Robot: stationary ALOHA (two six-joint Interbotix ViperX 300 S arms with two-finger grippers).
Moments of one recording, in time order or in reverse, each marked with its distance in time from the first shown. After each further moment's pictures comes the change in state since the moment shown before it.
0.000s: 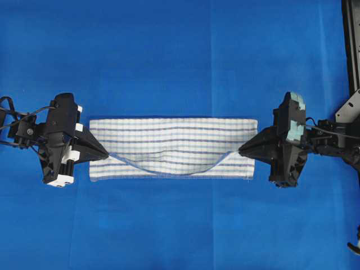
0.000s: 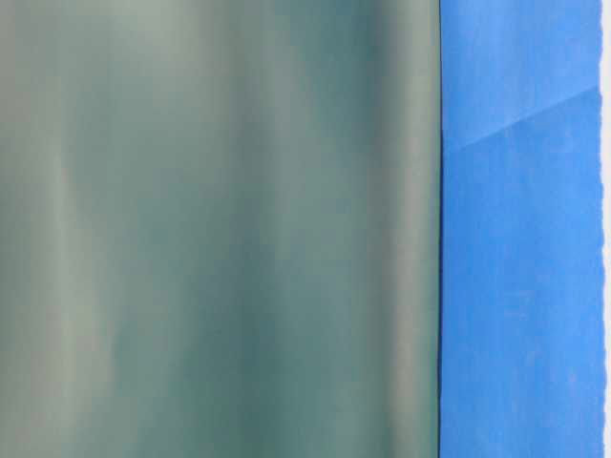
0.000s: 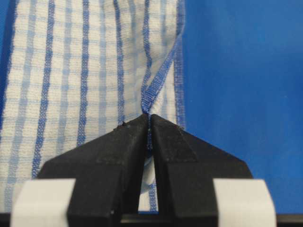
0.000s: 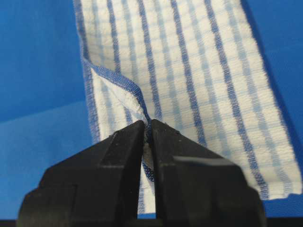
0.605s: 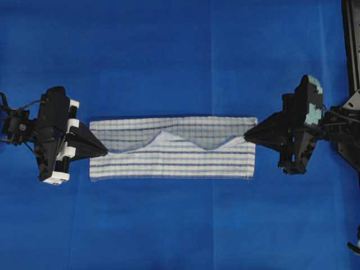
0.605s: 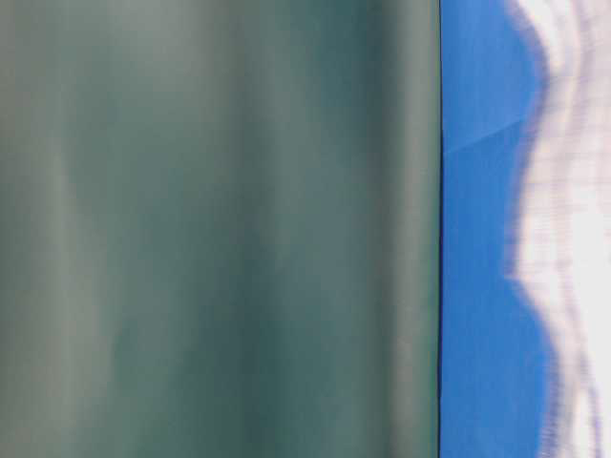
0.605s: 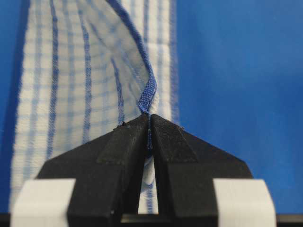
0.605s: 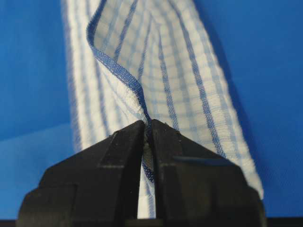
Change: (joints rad) left arm 0.005 -0.064 0.008 0.000 0.002 0.003; right arm -0.083 -0.130 0.054 -0.066 0.011 0.000
